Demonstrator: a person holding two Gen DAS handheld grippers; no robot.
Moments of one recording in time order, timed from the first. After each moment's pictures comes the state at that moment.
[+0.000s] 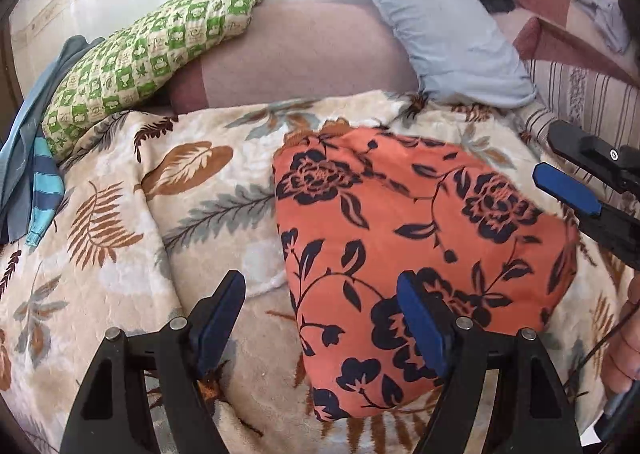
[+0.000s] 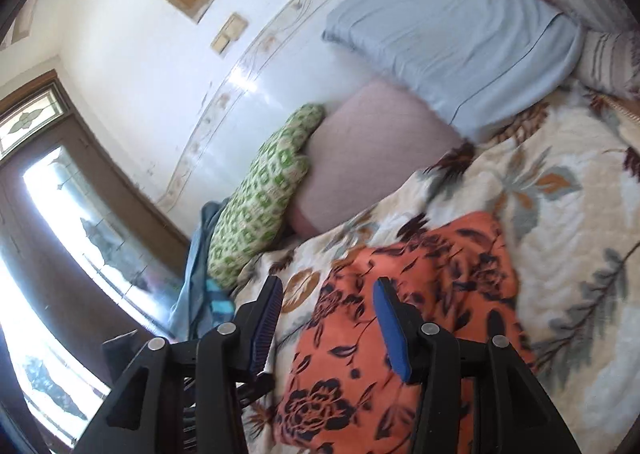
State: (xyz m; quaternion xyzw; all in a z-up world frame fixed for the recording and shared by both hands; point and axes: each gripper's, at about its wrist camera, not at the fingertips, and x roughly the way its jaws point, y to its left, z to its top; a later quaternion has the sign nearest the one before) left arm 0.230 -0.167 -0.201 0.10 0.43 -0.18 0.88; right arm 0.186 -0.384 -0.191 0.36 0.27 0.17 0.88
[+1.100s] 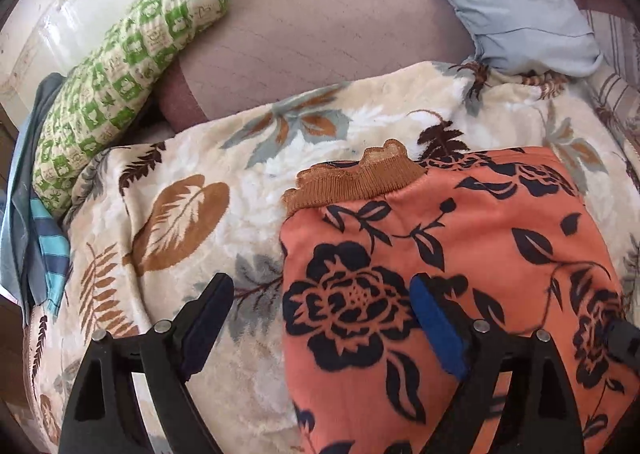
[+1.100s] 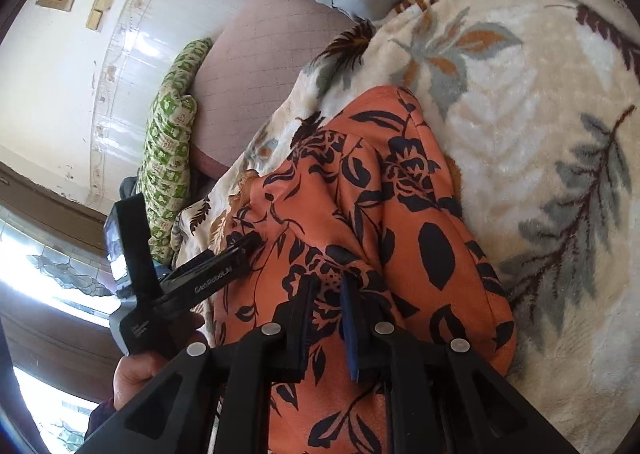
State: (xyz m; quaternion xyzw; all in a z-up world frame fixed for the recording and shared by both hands) left arm 0.336 -0.227 -0.216 0.19 0.45 -0.11 0.87; right arm 0.219 -0.415 -0.256 0.41 0.40 0.06 0.81
